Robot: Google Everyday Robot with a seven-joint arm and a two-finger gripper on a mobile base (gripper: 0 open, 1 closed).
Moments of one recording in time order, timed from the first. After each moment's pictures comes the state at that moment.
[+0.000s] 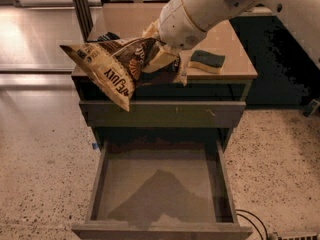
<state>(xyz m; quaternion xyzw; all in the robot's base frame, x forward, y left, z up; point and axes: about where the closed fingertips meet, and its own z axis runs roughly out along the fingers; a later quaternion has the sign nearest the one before) 0.572 0.023 0.954 -0.77 0.50 0.12 0.37</state>
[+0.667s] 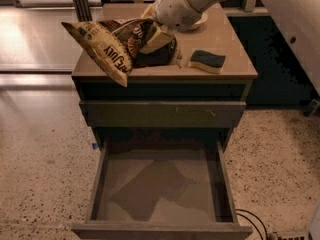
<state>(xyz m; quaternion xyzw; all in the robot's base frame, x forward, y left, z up) 0.624 0.027 0.974 -0.77 0.50 0.12 0.39</state>
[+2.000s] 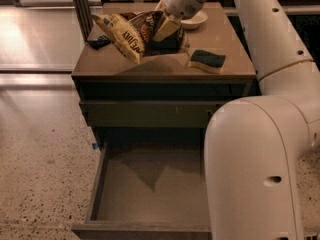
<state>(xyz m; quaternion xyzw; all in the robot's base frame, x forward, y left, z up) 0.733 -0.007 0.943 -0.75 0.55 0.11 0.35</state>
